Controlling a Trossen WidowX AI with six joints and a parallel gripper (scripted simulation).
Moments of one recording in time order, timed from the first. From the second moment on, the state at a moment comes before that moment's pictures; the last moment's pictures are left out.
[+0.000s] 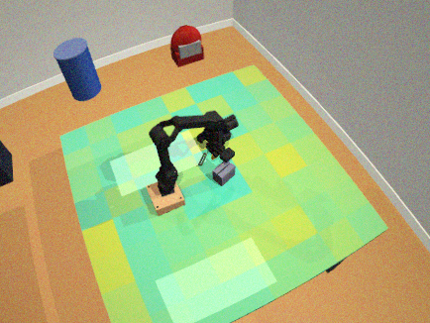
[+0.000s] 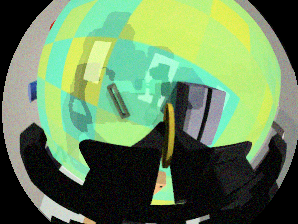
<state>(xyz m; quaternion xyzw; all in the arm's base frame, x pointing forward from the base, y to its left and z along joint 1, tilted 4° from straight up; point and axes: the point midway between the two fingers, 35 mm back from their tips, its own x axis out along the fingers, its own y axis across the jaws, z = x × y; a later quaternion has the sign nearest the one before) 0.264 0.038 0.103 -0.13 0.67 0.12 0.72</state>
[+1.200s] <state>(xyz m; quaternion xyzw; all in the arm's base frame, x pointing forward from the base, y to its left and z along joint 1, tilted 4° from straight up) 0.276 -0.016 0.106 -0.14 0.67 0.11 0.72</state>
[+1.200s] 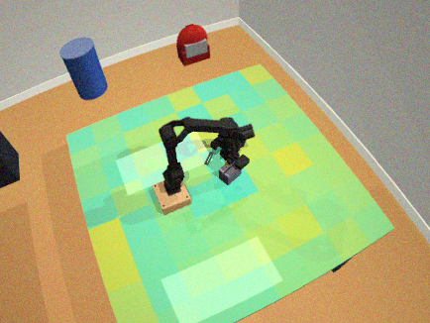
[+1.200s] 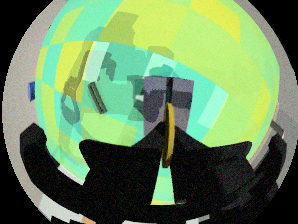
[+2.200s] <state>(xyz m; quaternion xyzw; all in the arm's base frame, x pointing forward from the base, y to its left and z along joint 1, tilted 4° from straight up) 0.278 -0.020 0.108 -0.14 0.67 0.11 0.72</state>
